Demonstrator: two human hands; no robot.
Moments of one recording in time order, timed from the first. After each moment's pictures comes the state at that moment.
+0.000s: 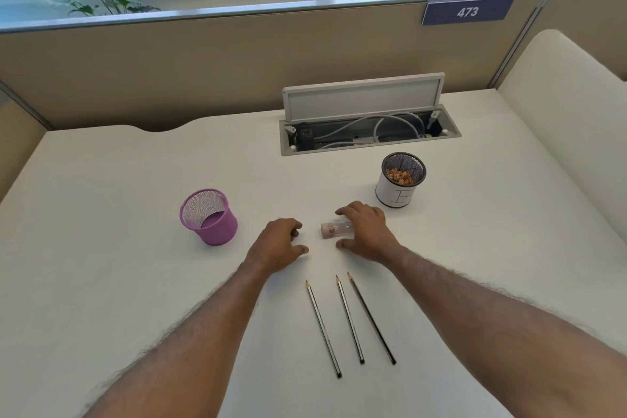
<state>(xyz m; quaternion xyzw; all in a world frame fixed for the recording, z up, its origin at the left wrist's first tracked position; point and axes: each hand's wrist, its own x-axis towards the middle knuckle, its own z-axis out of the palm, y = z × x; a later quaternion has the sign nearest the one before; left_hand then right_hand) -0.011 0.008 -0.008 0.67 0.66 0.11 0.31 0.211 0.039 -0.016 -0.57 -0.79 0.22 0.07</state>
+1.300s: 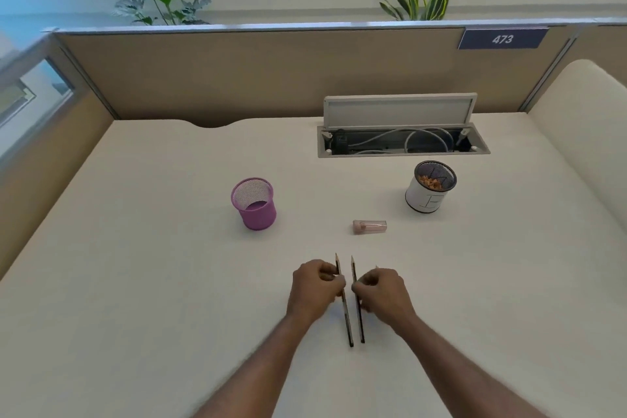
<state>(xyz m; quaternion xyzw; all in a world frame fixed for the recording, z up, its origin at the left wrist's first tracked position) 0.015 -0.114 0.007 0.43 0.70 0.32 0.47 0.168 -0.096 -0.004 -0.68 -0.54 0.46 0.20</state>
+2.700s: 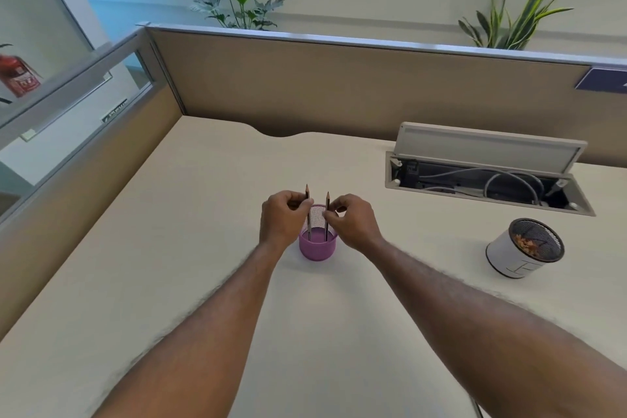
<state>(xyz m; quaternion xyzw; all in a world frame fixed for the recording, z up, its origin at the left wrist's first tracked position) -0.180 0.025 0.042 0.41 0.74 0.47 0.23 -0.034 0.079 0.034 -0.53 -0.72 0.36 0.26</state>
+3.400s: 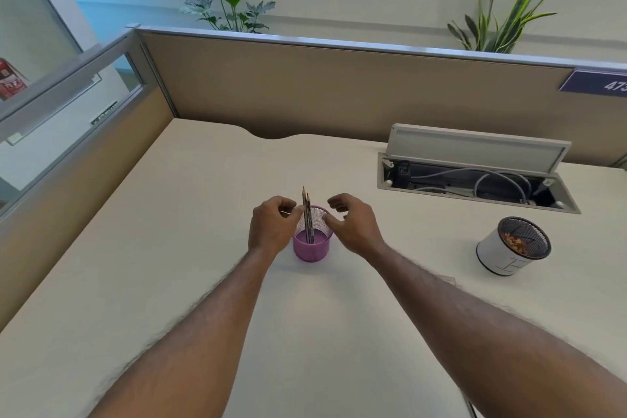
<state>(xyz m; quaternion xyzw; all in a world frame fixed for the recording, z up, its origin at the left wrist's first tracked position) -0.185 0.019 0.031 0.43 0.77 0.42 0.21 -0.017 0.077 0.034 -0.51 -0.73 0.36 0.27</state>
